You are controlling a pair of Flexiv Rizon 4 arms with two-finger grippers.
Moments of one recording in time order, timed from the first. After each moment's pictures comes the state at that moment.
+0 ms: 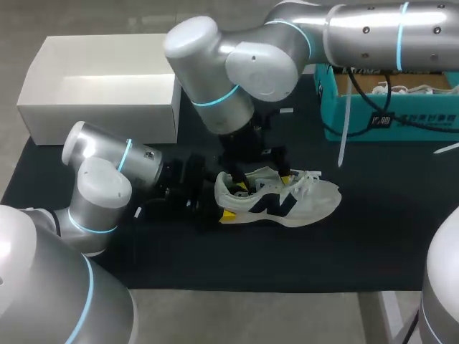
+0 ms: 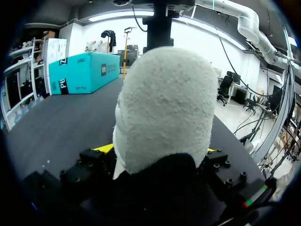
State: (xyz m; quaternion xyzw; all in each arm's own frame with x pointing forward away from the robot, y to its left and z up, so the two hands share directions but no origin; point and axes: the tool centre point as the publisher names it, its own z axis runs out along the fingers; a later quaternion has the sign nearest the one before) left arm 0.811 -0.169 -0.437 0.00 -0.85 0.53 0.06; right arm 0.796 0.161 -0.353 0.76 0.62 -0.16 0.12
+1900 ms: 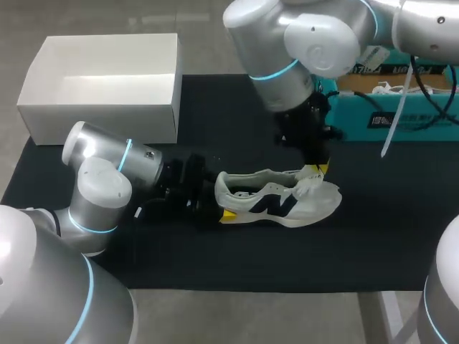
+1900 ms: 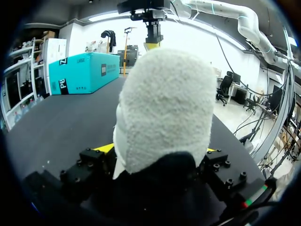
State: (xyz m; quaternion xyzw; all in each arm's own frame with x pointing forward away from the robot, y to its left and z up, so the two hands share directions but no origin) left arm 0.811 -0.169 -0.437 0.00 -0.85 0.53 0.06; right arm 0.797 0.042 -0.312 0.83 0.51 -0.19 0.13
